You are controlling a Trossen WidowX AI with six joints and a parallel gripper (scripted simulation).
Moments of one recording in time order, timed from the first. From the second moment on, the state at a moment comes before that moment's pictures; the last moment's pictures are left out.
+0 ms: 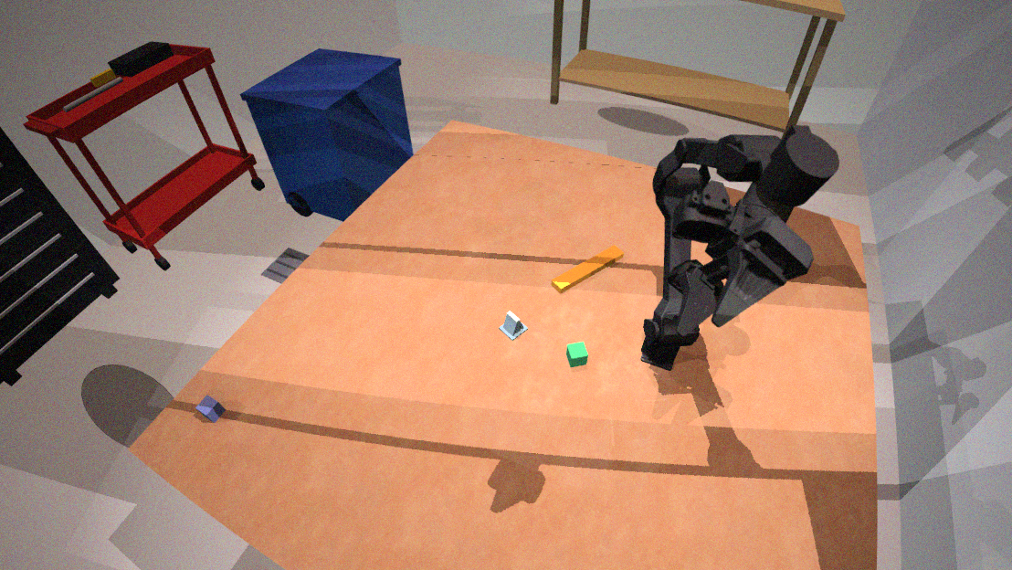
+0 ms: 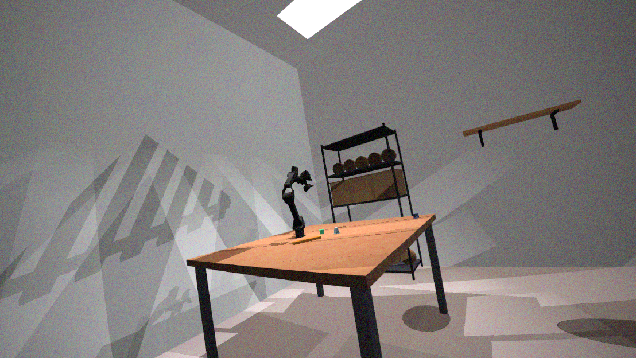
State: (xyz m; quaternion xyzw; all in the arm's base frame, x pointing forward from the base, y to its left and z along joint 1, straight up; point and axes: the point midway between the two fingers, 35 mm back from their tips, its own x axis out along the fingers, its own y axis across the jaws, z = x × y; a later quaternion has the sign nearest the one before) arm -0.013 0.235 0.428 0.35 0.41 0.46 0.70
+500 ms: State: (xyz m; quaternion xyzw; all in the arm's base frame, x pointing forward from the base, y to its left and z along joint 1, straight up) arm 0.027 0.251 0.402 0.24 0.35 0.43 0.80
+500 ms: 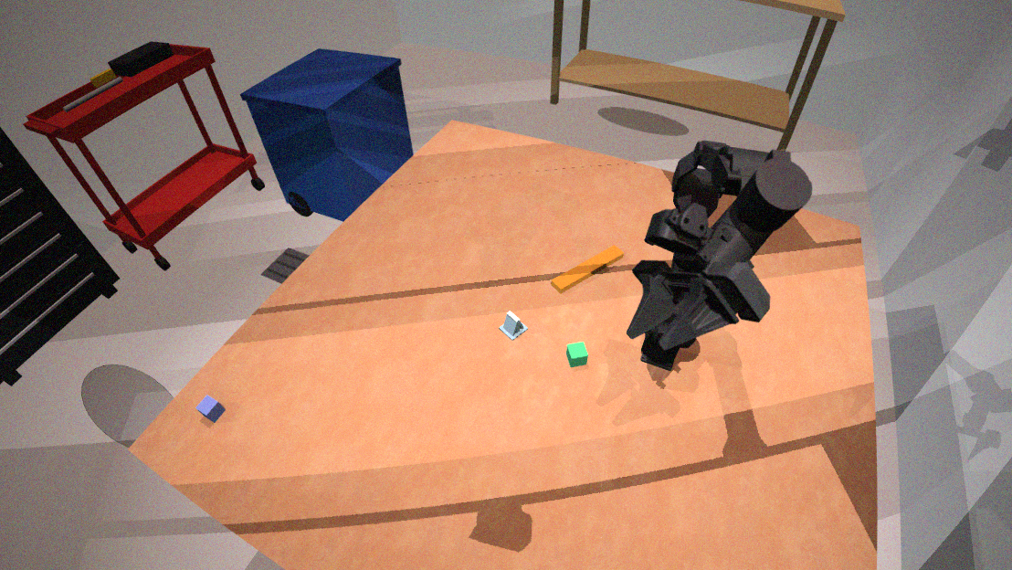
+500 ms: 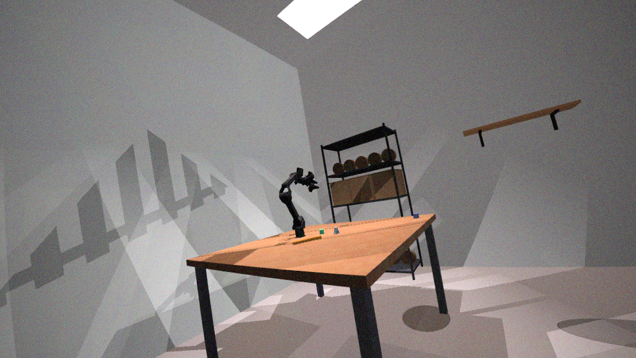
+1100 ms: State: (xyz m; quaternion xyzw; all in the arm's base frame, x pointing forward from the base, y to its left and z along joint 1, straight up) arm 0.086 0.251 0.369 0.11 0.30 0.37 0.87
